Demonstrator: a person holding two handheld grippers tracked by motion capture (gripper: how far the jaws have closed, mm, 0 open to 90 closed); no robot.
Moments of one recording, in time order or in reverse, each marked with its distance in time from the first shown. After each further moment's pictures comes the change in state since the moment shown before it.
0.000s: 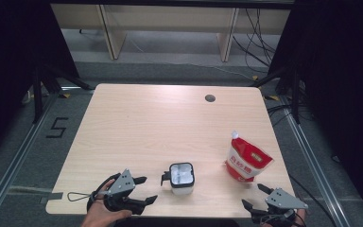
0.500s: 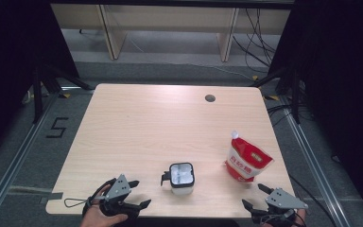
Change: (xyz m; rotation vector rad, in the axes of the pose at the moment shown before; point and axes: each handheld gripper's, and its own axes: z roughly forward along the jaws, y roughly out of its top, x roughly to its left) left arm 0.006 -0.023 0.002 0.037 0.053 -0.010; right arm -0.001 -0.001 0.000 0.007 -0.005 -0.001
